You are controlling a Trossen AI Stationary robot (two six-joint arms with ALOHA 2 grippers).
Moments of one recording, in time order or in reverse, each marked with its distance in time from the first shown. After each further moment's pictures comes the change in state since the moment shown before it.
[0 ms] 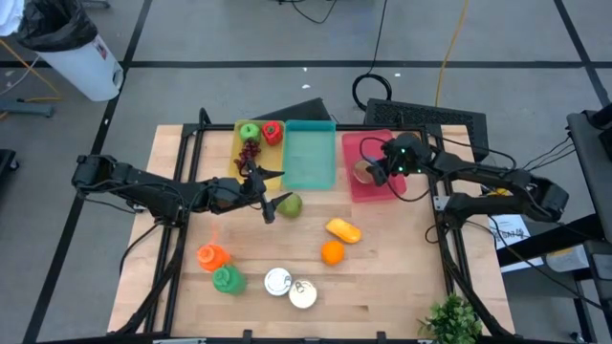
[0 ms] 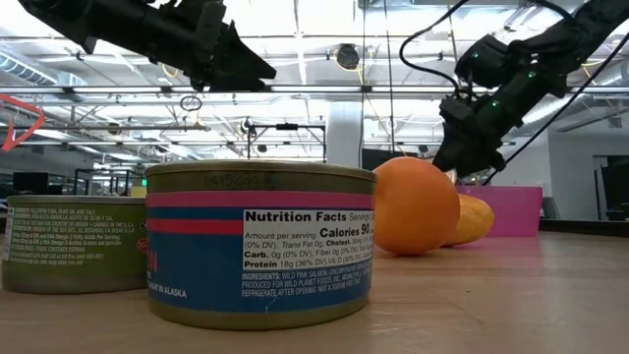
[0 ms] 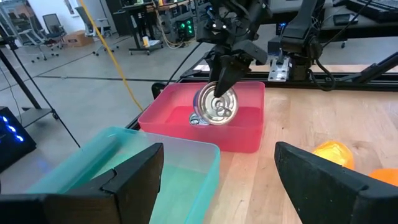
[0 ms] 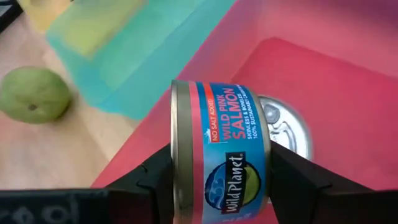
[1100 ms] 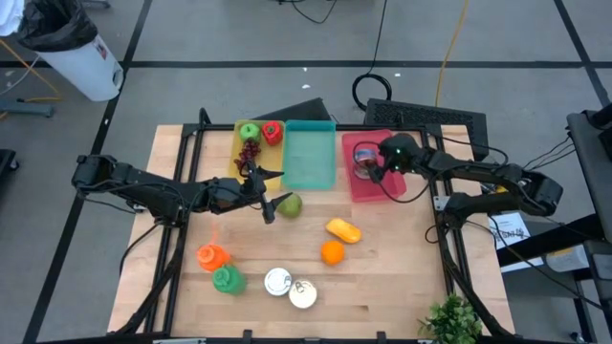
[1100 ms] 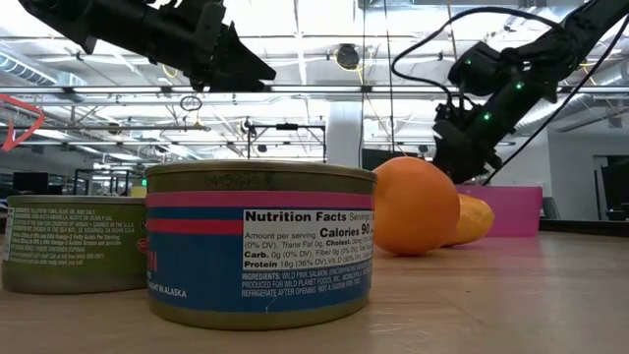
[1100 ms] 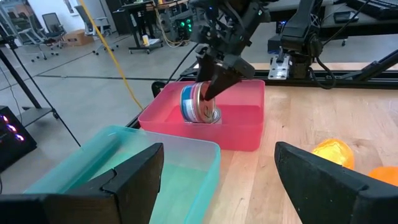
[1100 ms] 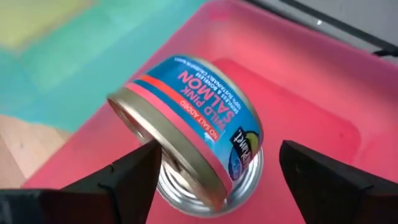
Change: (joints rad) left arm 0.000 0.000 0.000 -0.006 0.000 0.001; right arm 0.005 0.073 -0.002 0.091 0.204 -0.136
